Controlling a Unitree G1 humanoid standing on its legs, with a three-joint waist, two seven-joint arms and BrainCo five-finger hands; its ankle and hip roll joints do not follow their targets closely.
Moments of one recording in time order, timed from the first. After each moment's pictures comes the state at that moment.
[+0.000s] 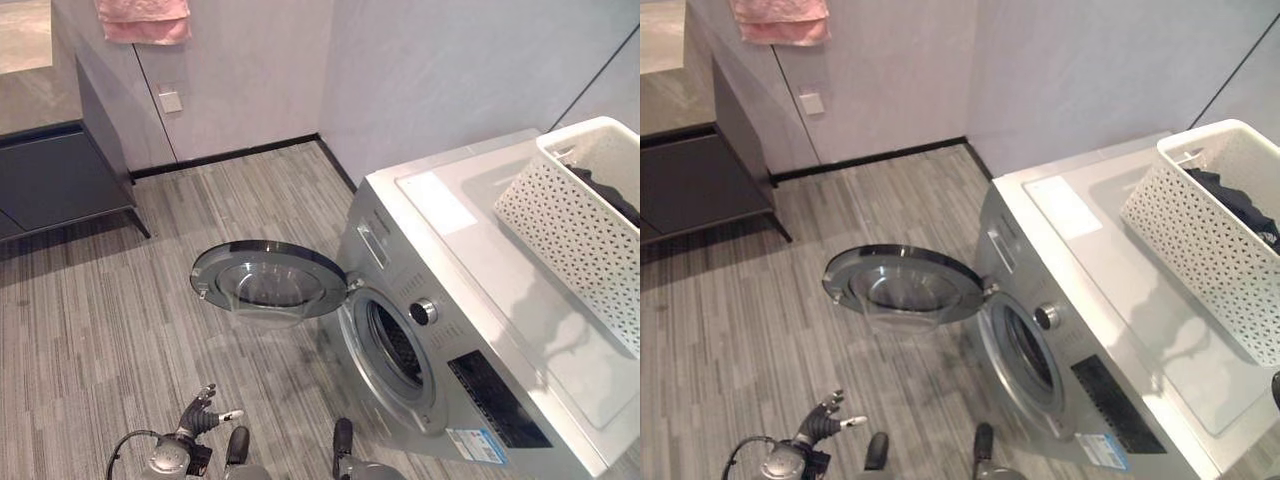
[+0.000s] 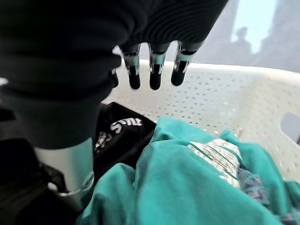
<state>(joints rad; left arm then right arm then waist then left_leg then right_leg) 0.11 0.43 -0.25 0.69 -0.16 -0.09 0.04 -0.96 -1.28 0.85 0.96 -0.09 0.08 0.29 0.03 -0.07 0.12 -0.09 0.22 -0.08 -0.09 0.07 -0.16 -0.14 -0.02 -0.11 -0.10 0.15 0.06</state>
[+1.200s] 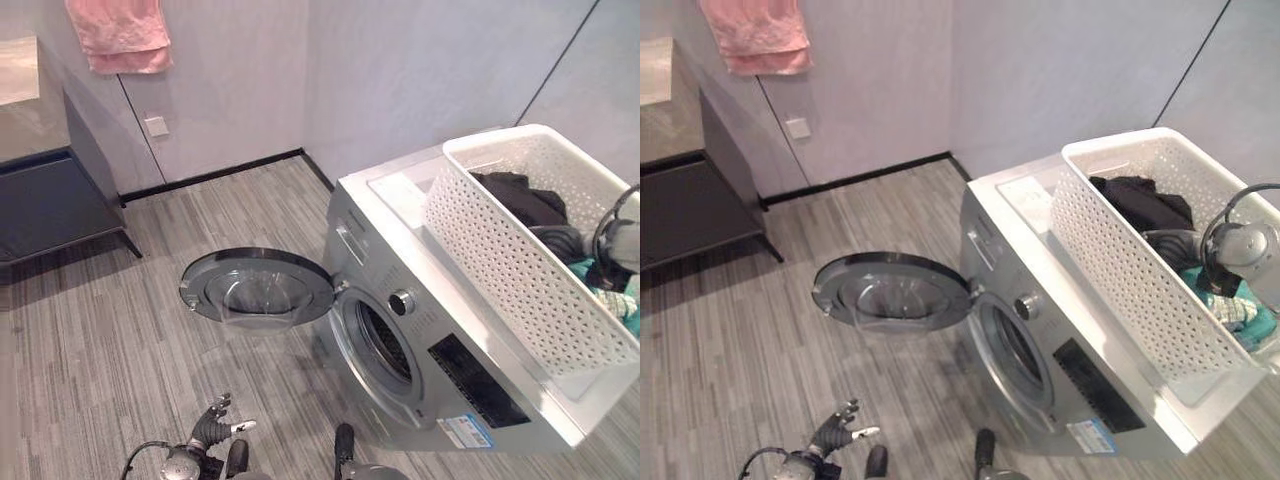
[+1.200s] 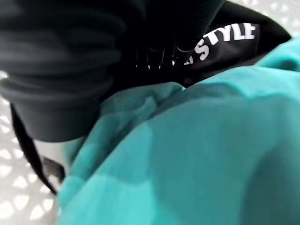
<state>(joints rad) 0.16 0.37 -0.25 0.67 -0.15 -0.10 0.00 -0.95 -1.30 1.00 0.60 0.25 -0.03 0.50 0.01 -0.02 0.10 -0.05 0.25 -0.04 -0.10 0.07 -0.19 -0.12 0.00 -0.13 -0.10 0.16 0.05</state>
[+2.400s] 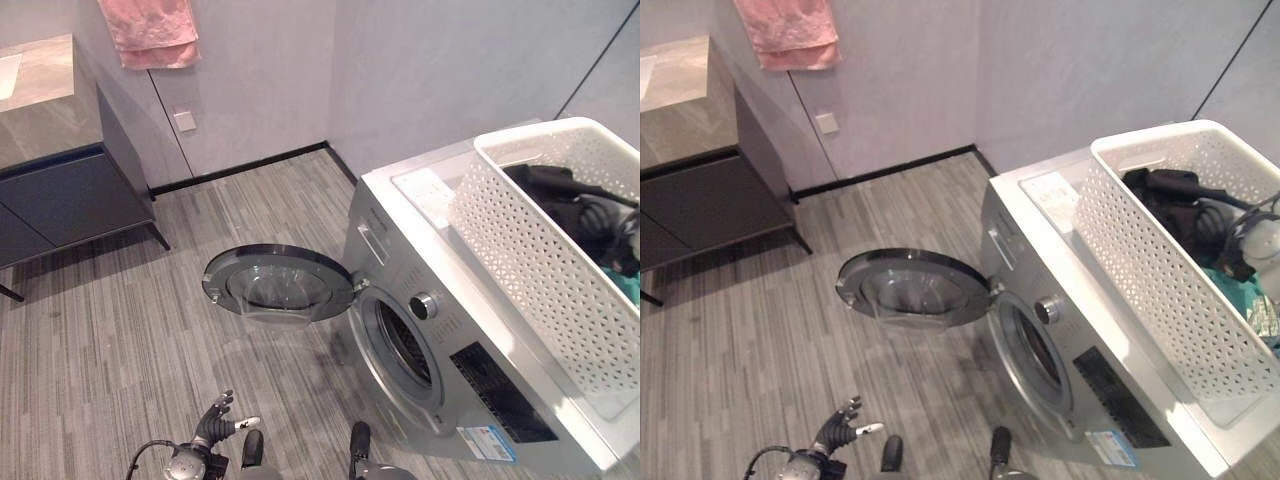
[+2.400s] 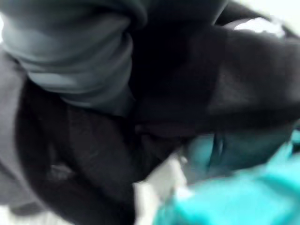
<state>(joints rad) 0.14 0.35 -0.25 0.69 -0.15 -0.11 0.03 -0.95 -1.23 0.70 0.86 0.18 -0.04 0.24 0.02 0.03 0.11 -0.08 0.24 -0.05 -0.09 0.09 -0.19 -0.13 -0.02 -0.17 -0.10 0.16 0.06</state>
